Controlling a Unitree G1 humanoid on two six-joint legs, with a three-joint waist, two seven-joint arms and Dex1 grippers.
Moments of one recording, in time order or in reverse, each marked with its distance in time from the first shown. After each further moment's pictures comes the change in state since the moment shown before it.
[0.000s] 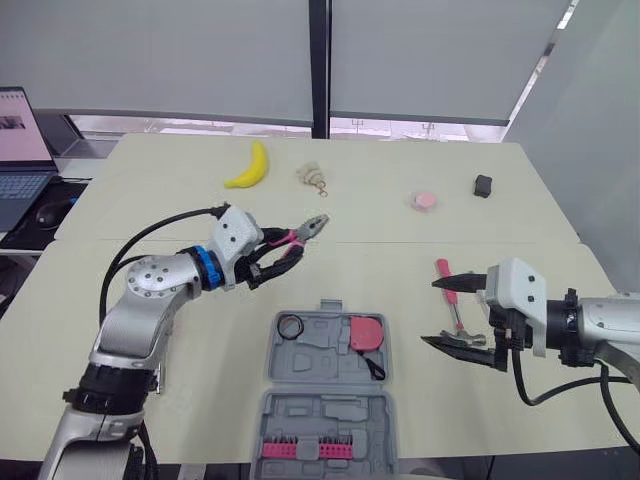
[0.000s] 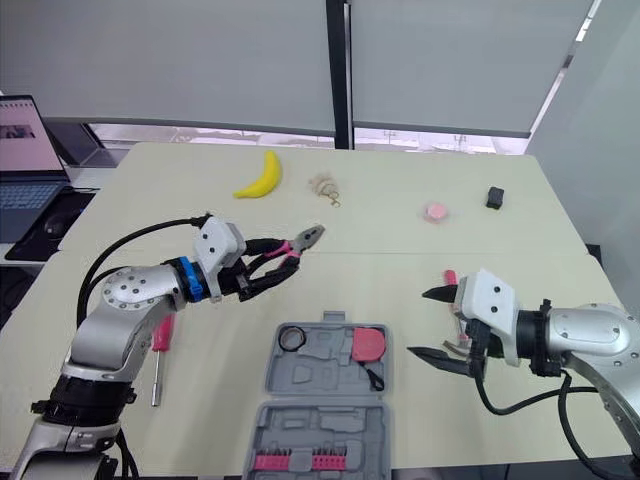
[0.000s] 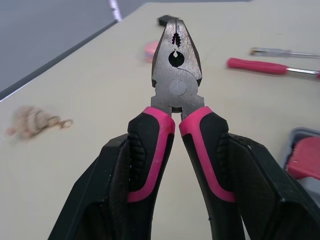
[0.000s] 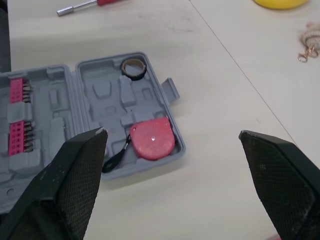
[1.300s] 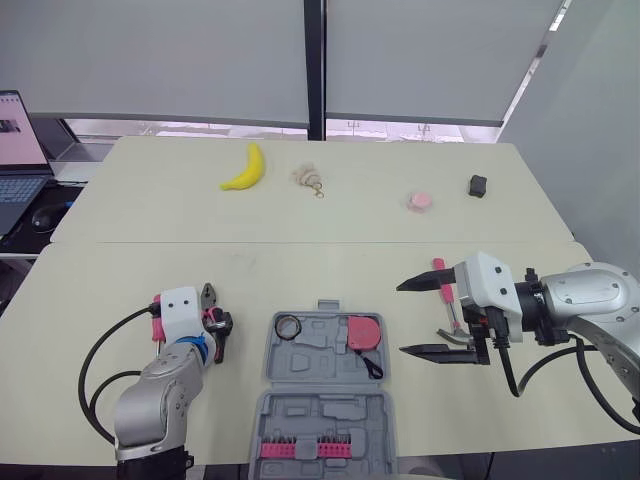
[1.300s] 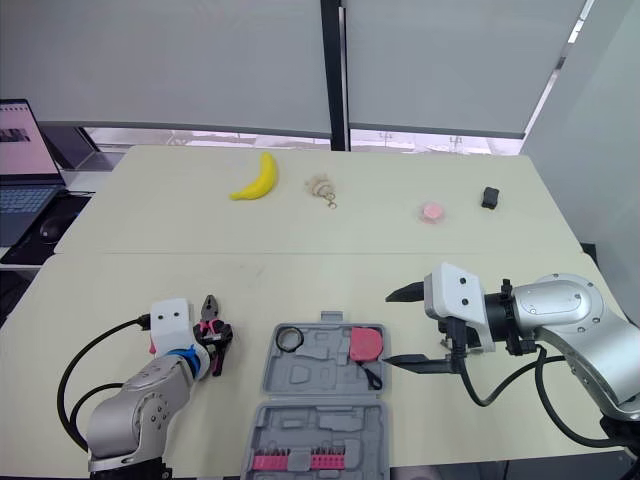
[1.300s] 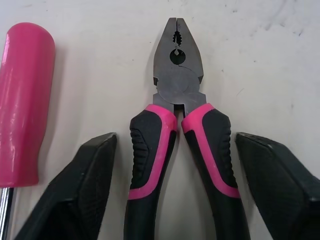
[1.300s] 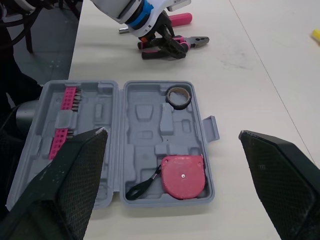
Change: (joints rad) left arm 0.429 -0.434 0.356 -0.261 0.014 0.690 1.068; right arm -0.323 0.017 0.274 0.111 -0.003 -0.058 0.158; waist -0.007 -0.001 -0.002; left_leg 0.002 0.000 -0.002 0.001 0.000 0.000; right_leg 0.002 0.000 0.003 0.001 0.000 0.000
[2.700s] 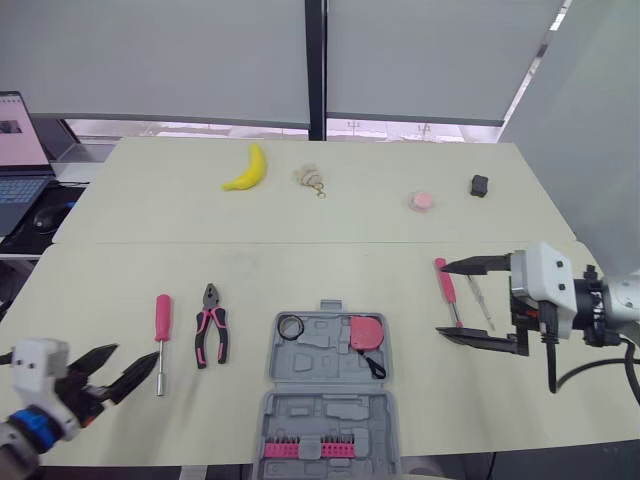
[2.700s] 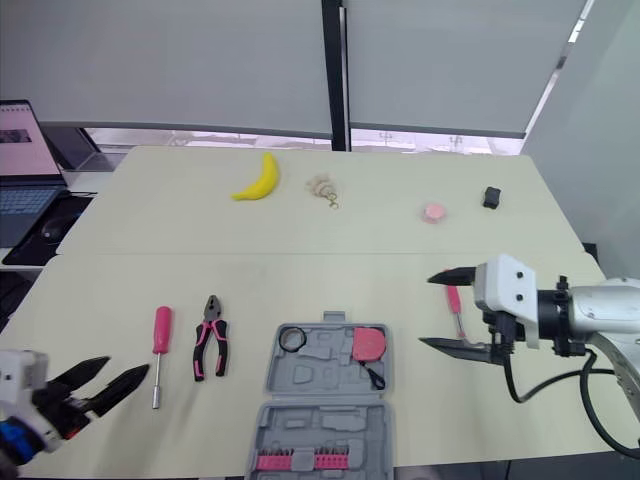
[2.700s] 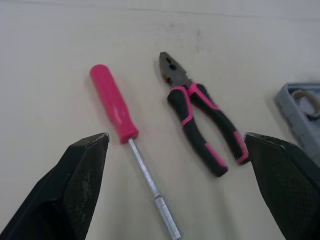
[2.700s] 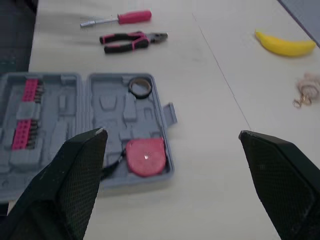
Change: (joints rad) left arm 0.485 0.270 0.383 -0.074 -0.361 -0.399 -0.756; right arm 0.069 -0.018 -0.157 0.022 0.000 -0.064 0.031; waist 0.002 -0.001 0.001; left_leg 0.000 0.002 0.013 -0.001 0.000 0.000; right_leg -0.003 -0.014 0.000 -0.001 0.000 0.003
